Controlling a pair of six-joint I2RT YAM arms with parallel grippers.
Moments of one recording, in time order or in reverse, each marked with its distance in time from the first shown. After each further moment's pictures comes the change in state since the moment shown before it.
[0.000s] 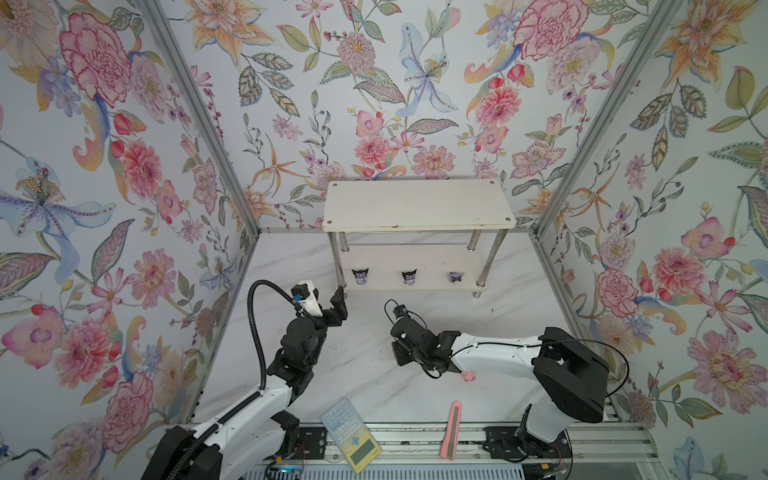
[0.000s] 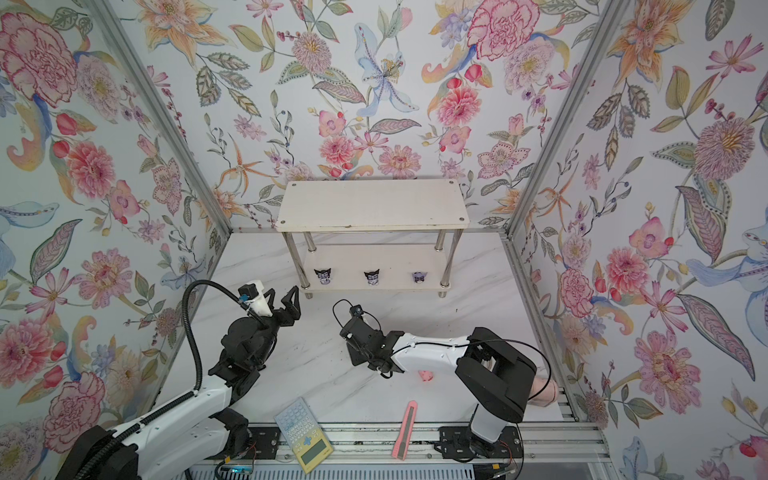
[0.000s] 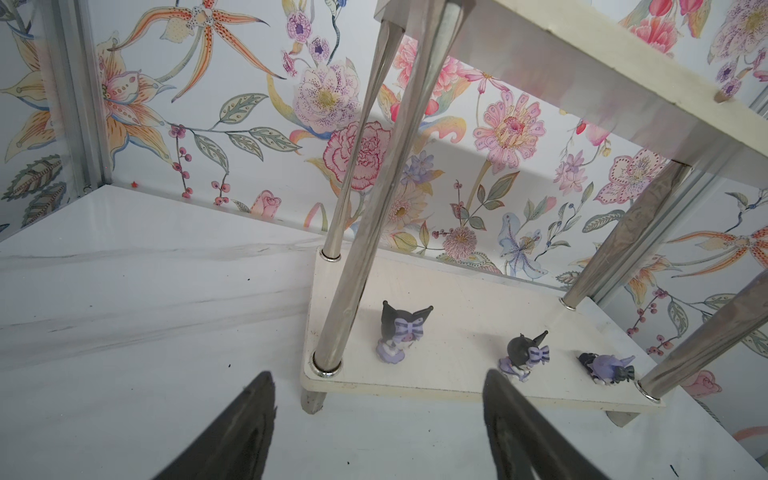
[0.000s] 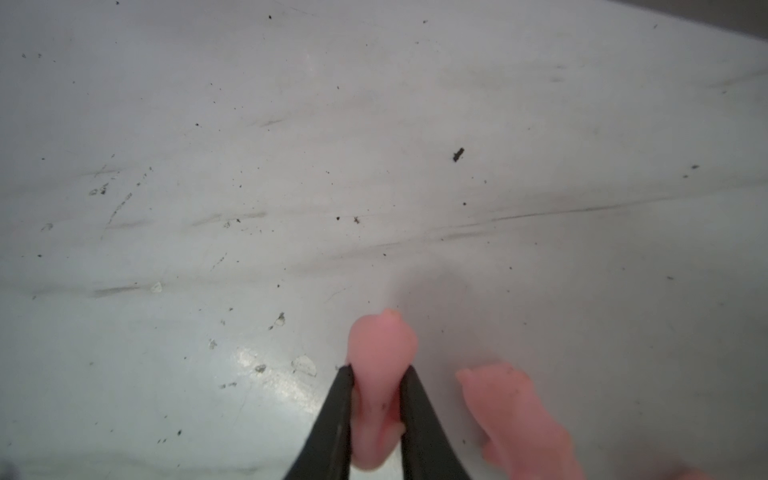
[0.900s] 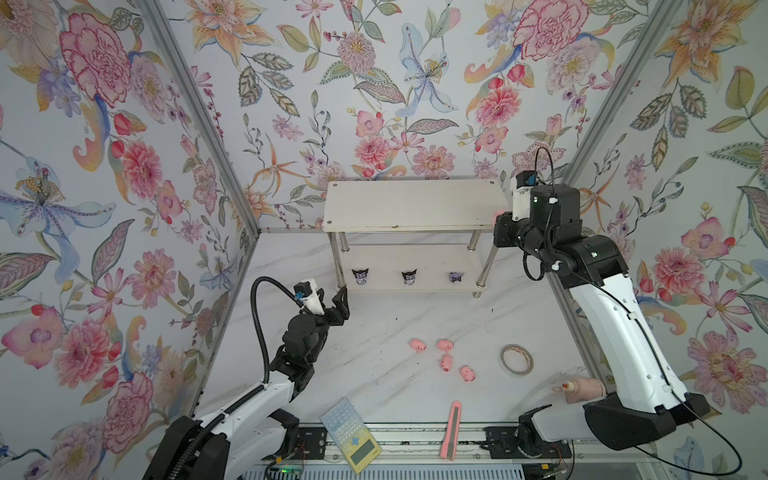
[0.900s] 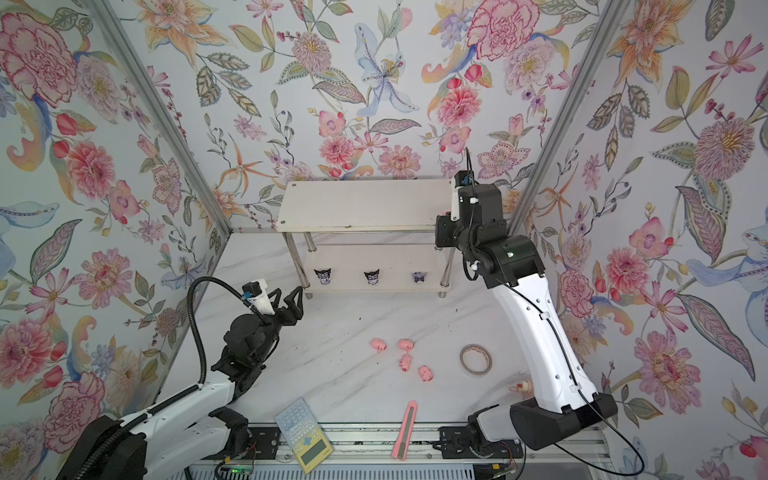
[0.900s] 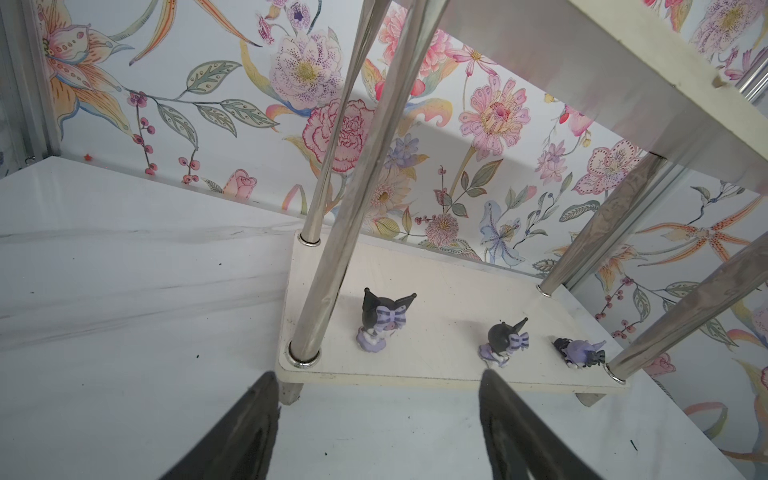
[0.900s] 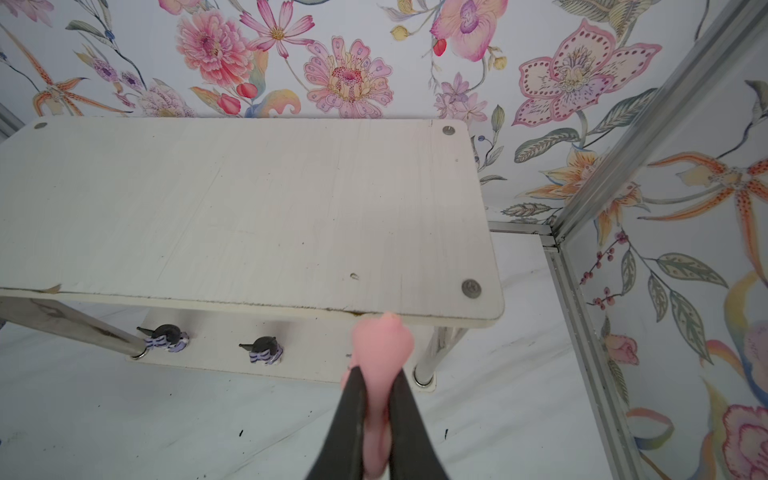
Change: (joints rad) left arm 0.026 0.070 0.012 0.019 0.105 -0.063; right arm -0.693 -0.210 0.961 -0.693 -0.068 -0.409
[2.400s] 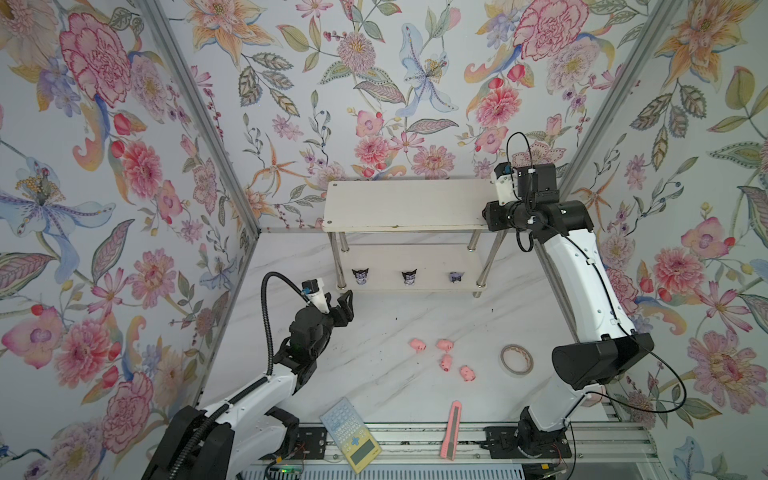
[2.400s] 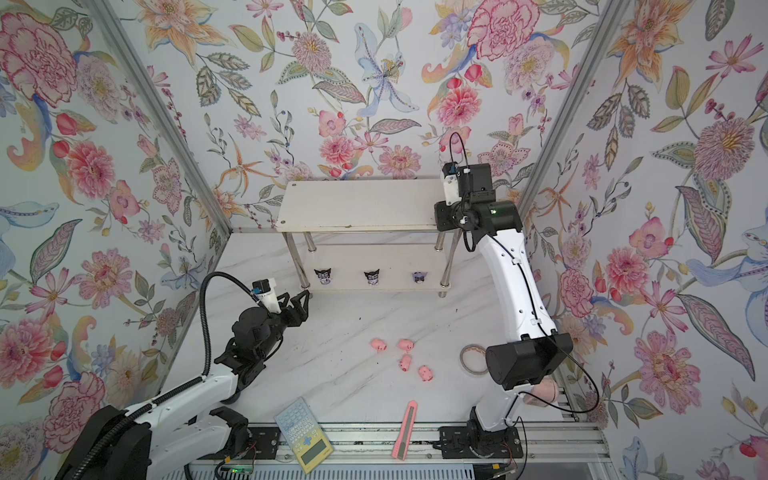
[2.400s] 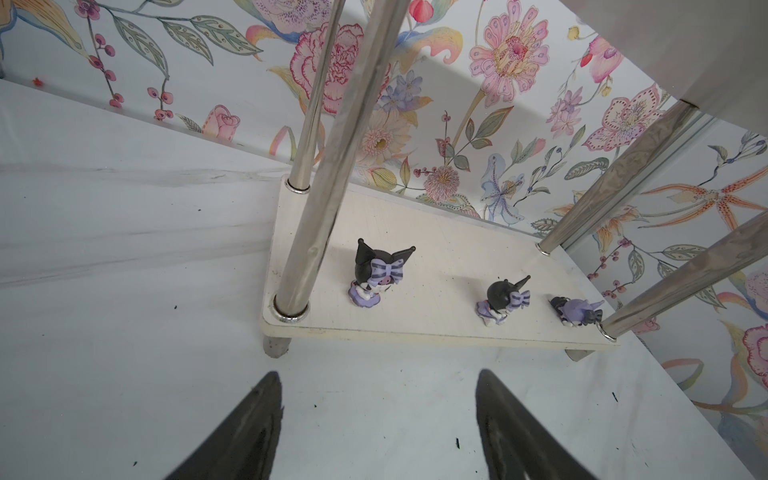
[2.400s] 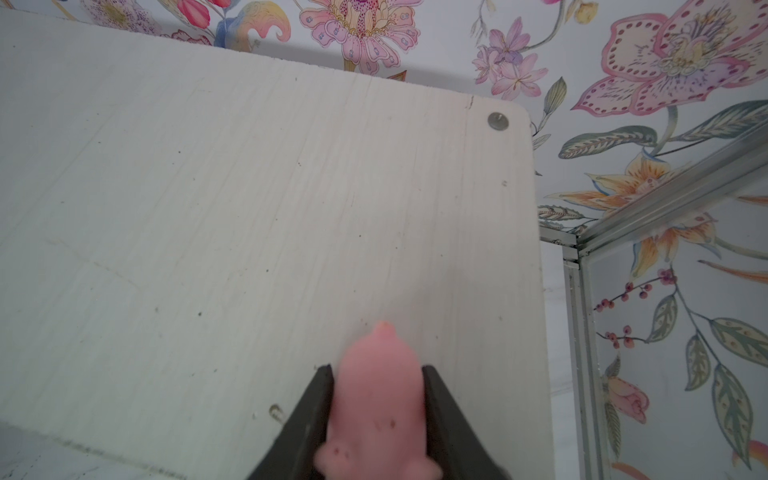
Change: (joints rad) left arm 0.000 0.063 0.056 -0.128 0.061 -0.051; right arm -0.139 0.305 0.240 -0.078 -0.195 -0.185
